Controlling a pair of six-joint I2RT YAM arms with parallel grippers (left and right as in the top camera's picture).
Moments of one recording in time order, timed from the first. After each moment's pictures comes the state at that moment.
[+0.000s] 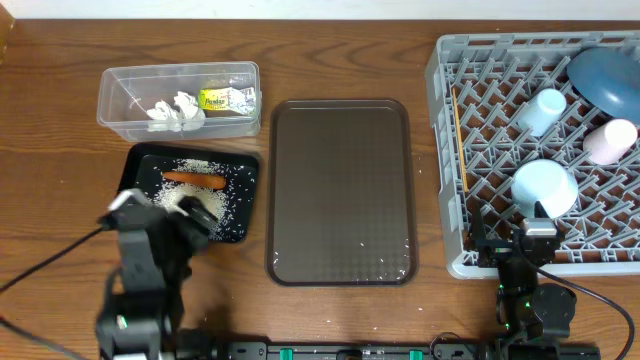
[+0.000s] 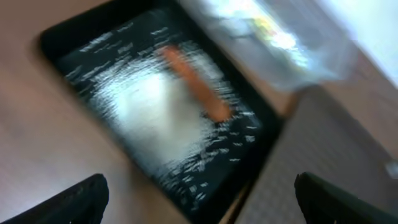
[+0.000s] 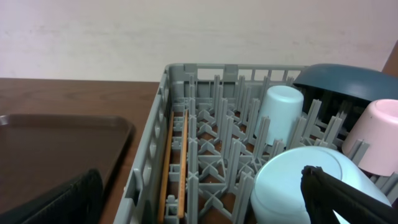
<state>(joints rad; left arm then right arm) 0.03 0.60 0.61 -0.76 -0.11 -0.67 -0.04 0.01 0.01 -0.07 -0.05 0.00</state>
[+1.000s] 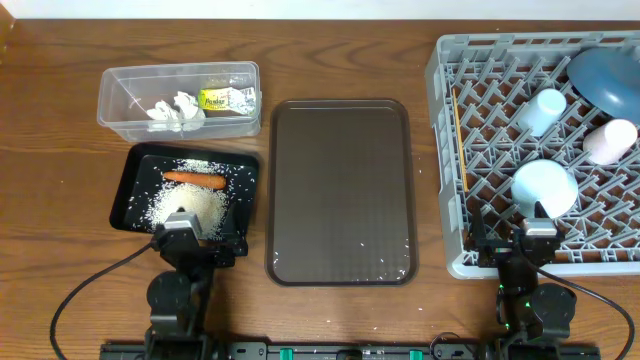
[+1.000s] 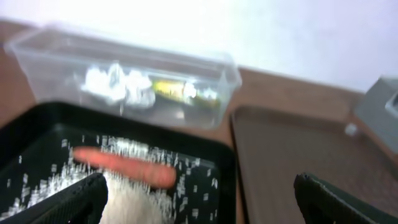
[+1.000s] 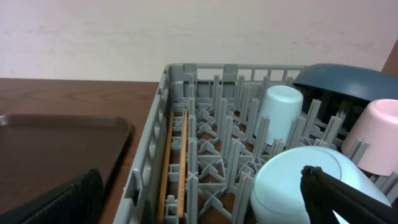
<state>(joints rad) -0.04 0.06 0.04 -0.15 0.01 -0.22 -0.04 0.01 0.01 -0.07 -0.05 0.00</state>
